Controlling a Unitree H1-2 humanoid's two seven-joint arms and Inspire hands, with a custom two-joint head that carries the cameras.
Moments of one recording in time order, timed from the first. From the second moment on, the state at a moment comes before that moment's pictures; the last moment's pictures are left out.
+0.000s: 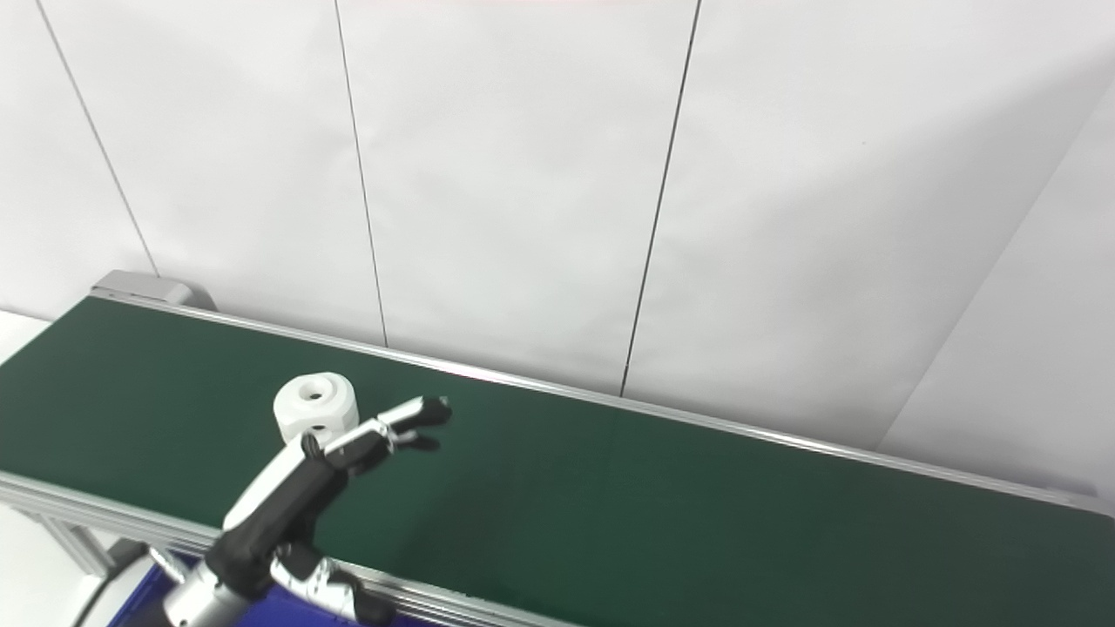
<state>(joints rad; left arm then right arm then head) 0.04 0.43 -0.17 -0.26 0.06 -0.33 -0.08 0.27 -0.26 0.33 0.25 -0.40 -0.41 -0.09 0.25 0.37</state>
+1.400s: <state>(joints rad) -0.45 0.42 -0.27 0.23 0.58 0.32 -0.30 0.25 -0.35 0.44 0.24 -0.28 -0.42 -0.16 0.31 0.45</state>
